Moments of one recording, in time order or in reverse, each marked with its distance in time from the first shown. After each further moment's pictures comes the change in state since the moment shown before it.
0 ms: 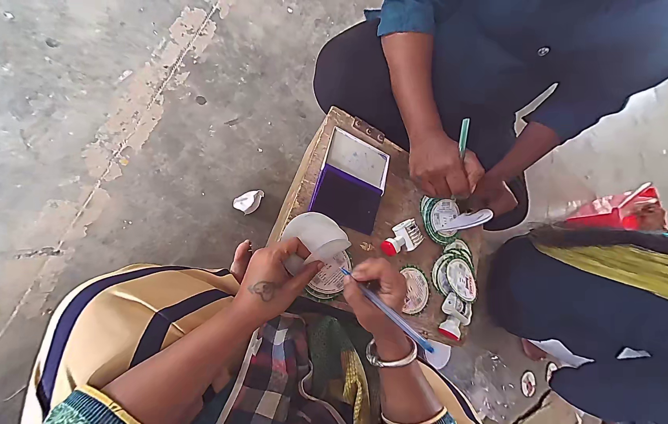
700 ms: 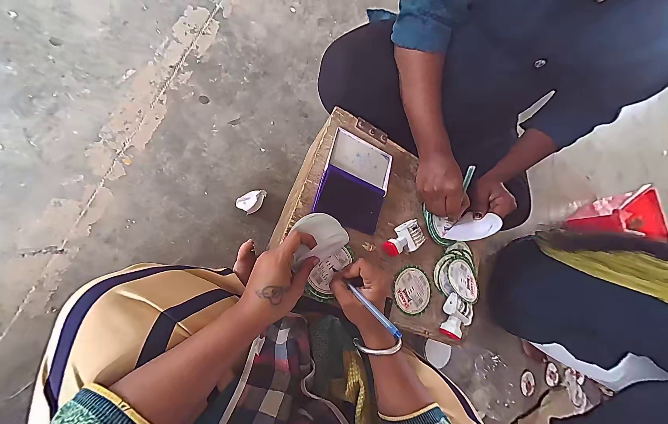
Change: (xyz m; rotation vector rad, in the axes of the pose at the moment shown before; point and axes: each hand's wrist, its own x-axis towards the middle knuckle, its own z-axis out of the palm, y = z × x) left_hand -0.003 -0.003 0.005 0.024 0.030 0.055; right_hand -0.013 0.015 0.015 -0.168 0.021 0.123
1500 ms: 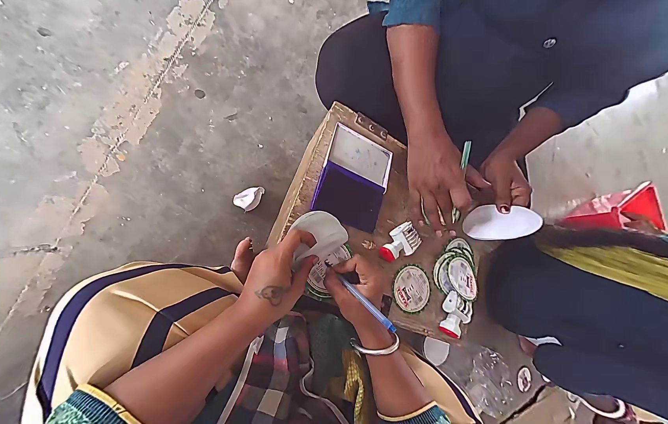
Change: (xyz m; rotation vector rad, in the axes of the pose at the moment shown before) left_hand 0.000 0.001 0.002 0.044 0.020 0.029; right_hand 0.001 -0.006 0.005 -0.044 0.010 0.095
